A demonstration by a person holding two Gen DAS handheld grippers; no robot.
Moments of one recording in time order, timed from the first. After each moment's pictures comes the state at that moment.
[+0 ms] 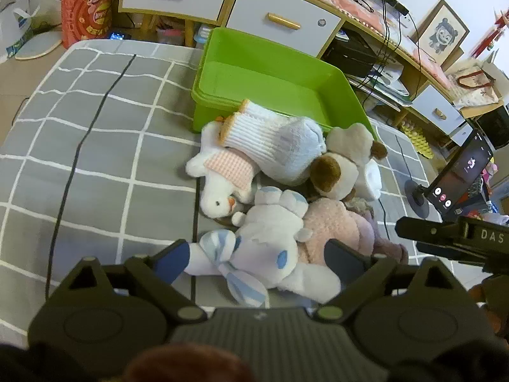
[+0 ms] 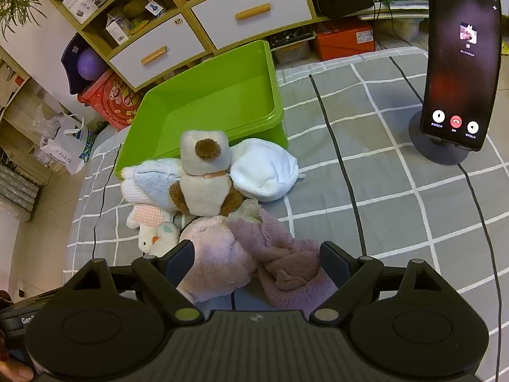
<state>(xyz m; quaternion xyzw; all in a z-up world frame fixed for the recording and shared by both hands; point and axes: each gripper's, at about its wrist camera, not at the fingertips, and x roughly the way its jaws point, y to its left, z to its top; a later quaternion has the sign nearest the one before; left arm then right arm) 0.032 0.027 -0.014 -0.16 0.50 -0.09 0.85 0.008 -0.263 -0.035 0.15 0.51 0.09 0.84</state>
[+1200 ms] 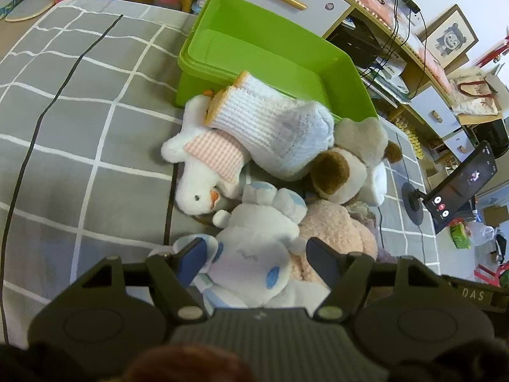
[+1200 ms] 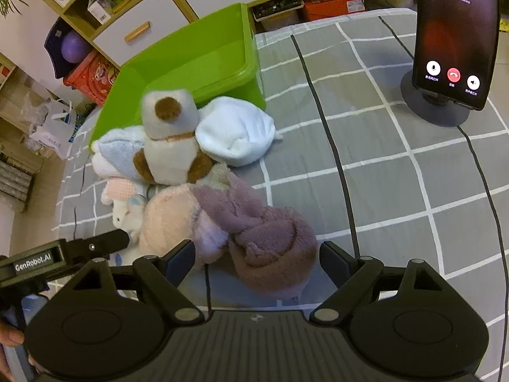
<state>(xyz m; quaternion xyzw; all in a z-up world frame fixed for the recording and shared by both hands) 0.063 0.022 -0.047 -0.20 0.53 -0.11 0.81 0.009 -0.274 -0.069 0.15 0.56 0.09 0.81</state>
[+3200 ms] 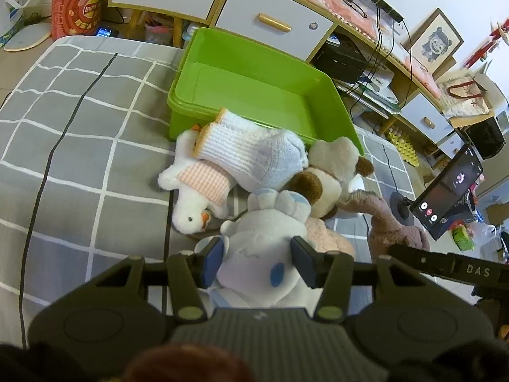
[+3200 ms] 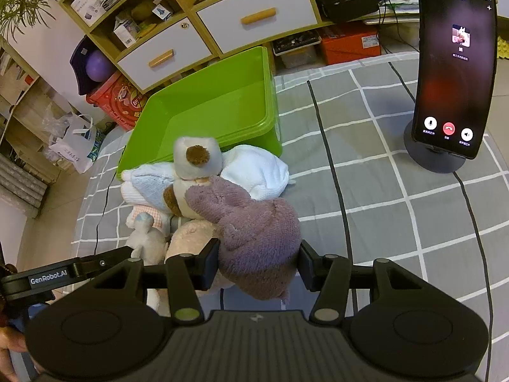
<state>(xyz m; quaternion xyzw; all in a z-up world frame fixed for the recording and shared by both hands) 0.048 0.019 -0.014 -0.18 0.50 -0.11 0.84 0.006 -0.285 -0.035 0.15 0.50 0.11 0.85</state>
